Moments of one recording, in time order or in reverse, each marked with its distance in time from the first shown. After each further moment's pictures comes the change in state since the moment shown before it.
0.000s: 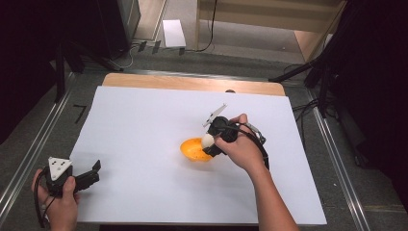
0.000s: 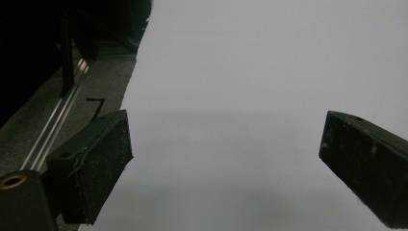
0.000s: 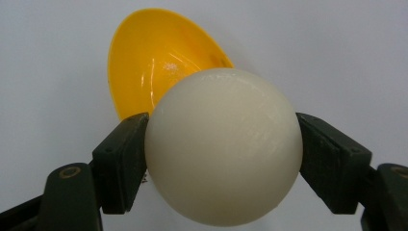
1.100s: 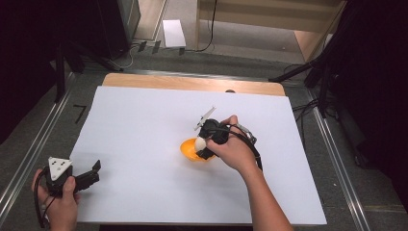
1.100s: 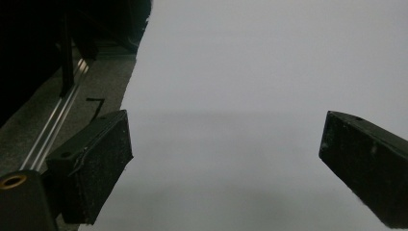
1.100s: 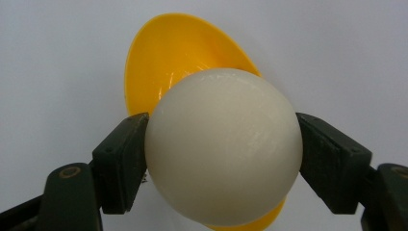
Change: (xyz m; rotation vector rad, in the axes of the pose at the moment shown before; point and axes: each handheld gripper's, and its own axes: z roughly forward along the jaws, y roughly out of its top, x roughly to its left) left arm 0.000 0.000 0.000 -0.001 -0.001 -0.001; right arm 0.012 0.013 0.017 0.041 0.023 -0.035
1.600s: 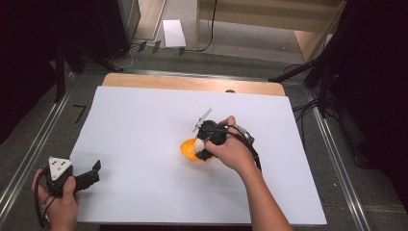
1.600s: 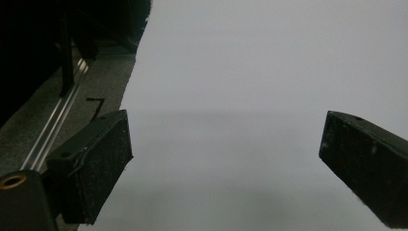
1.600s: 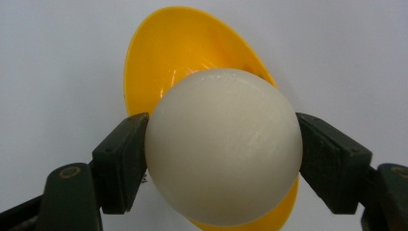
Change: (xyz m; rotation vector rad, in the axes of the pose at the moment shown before) left arm 0.000 0.000 0.000 0.004 0.000 0.001; right arm 0.001 0.002 0.007 0.029 0.006 -0.017
